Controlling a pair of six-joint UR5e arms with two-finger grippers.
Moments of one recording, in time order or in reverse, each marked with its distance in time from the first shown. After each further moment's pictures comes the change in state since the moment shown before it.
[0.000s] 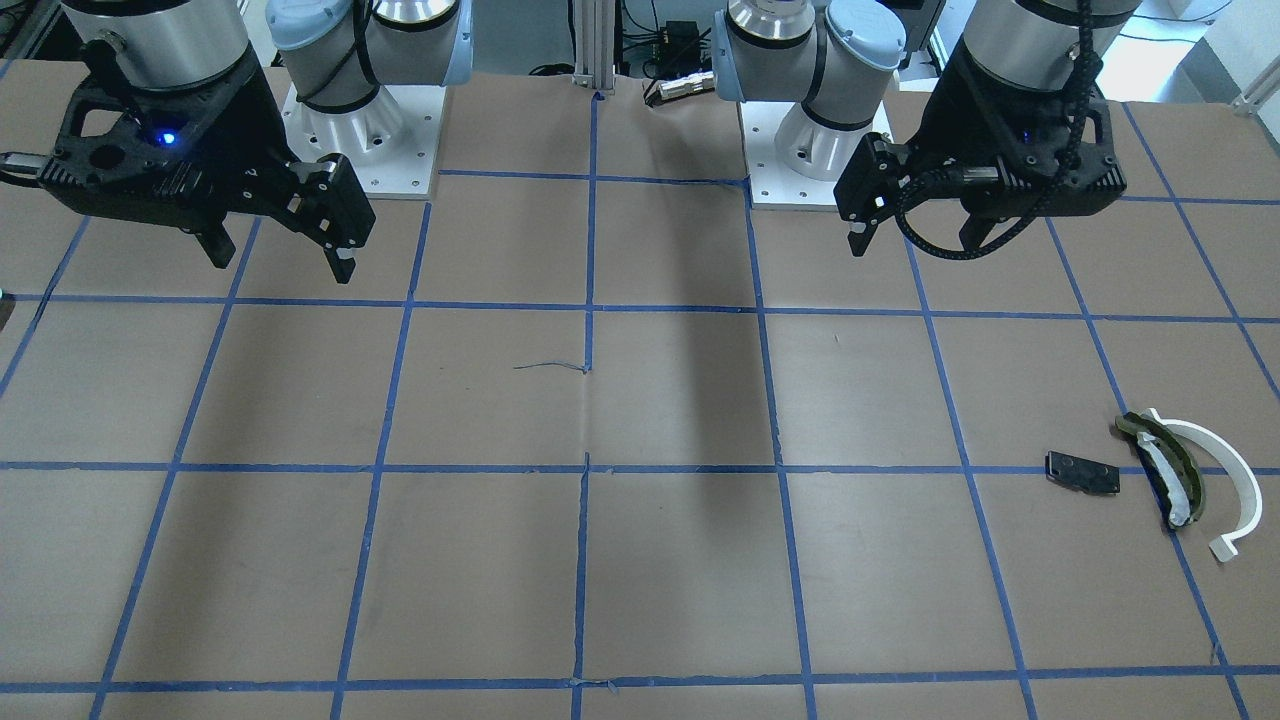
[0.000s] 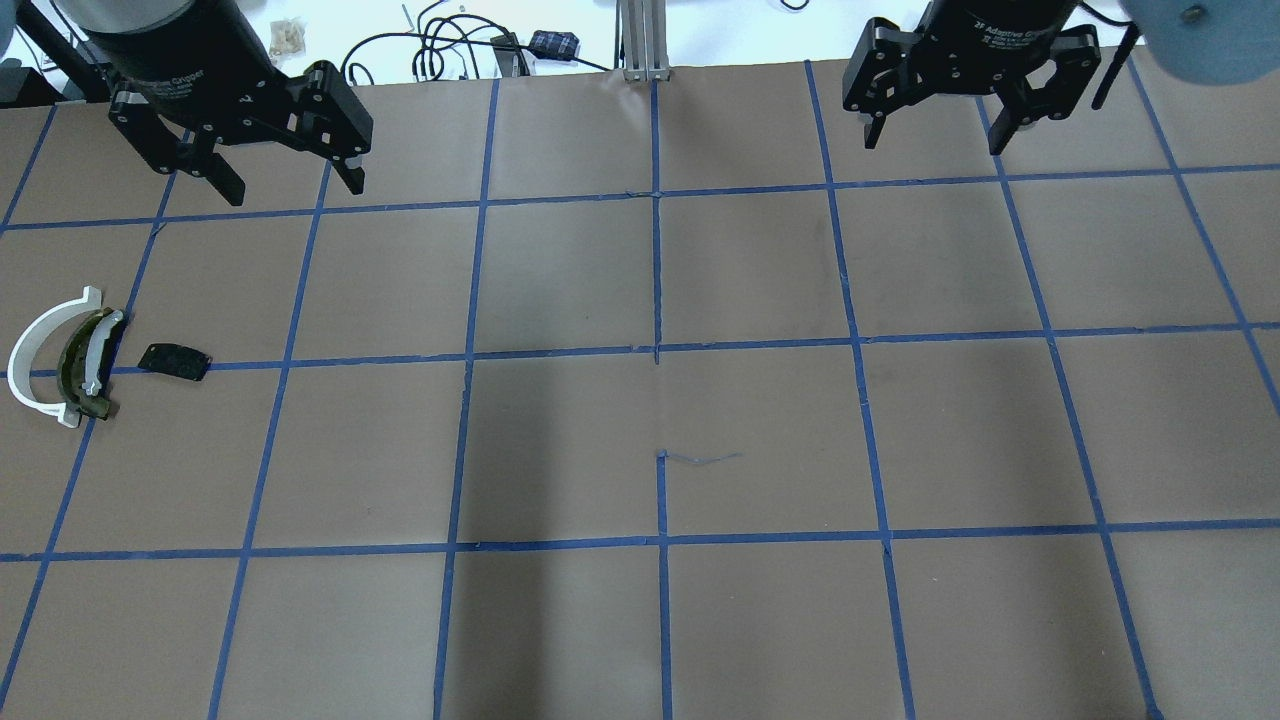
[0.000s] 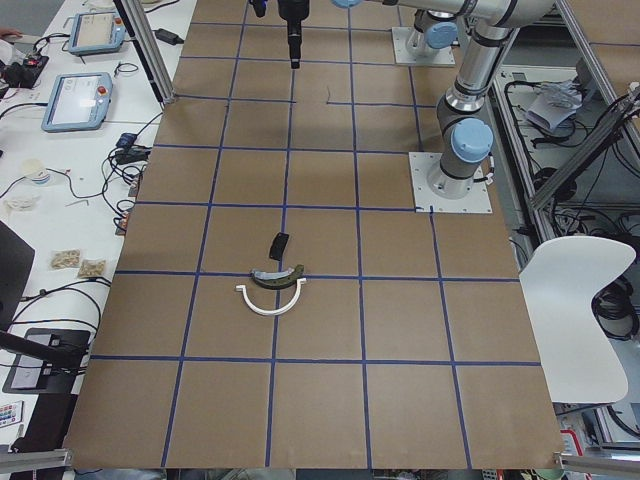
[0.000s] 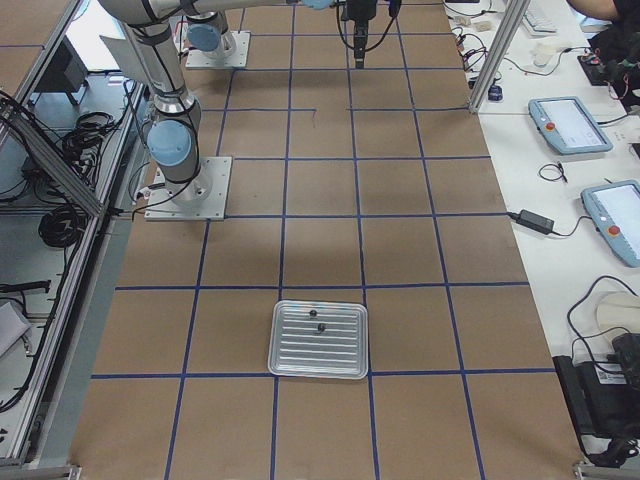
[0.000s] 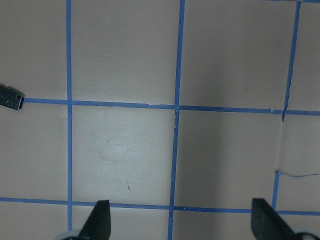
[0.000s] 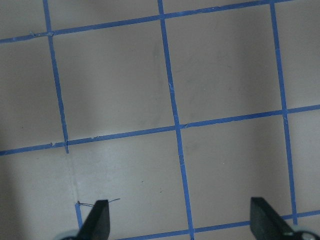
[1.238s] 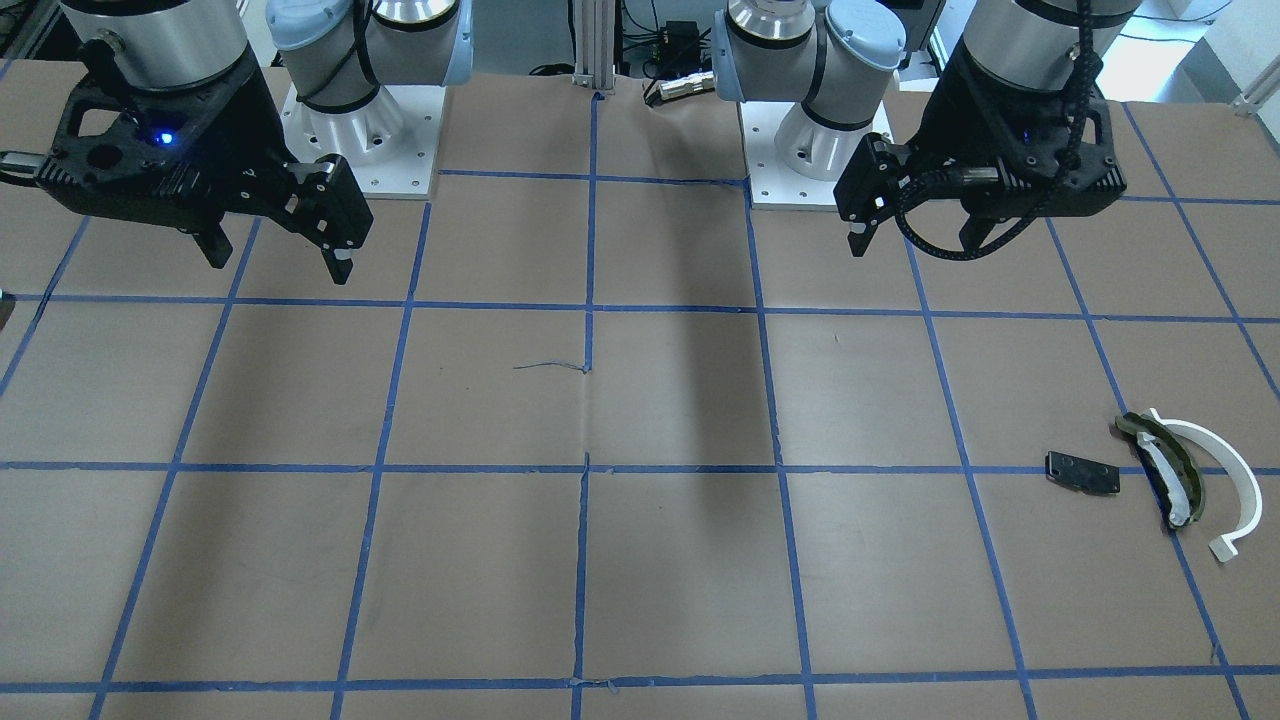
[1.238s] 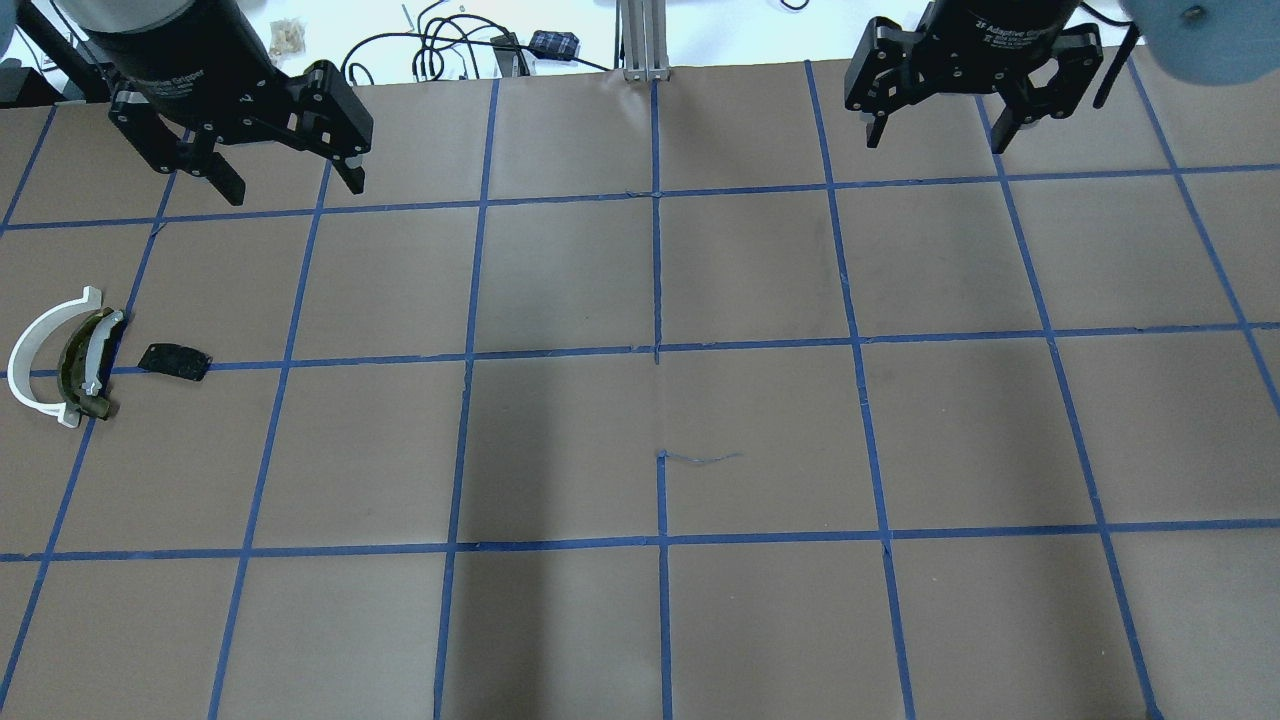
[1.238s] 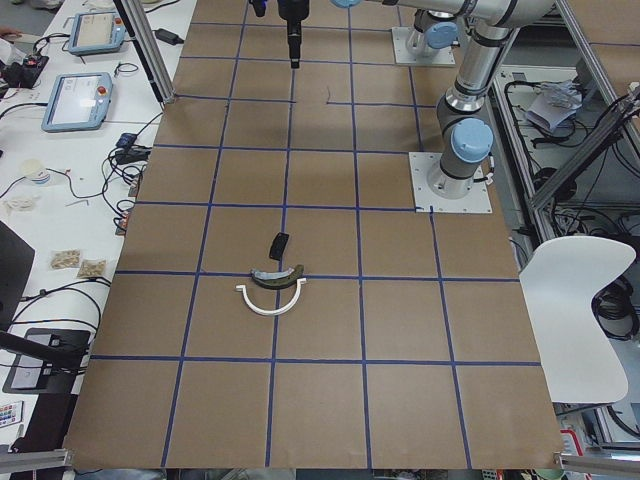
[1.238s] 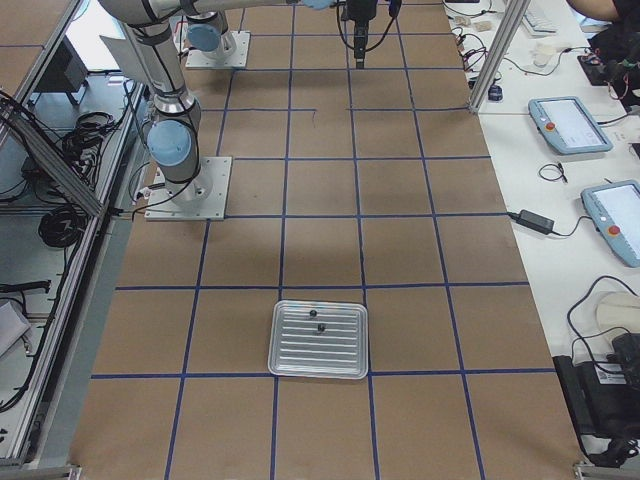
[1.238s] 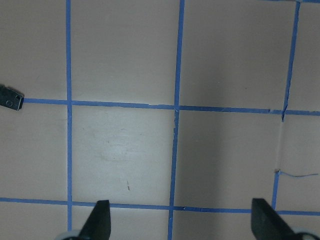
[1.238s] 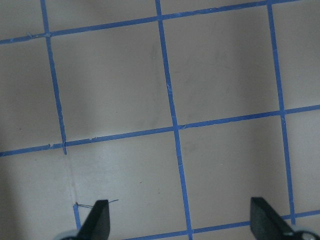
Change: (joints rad) left arm 0.000 -0.001 0.001 0.001 0.000 0.000; right arm -0.002 0.001 -0.001 -0.001 -0.005 0.001
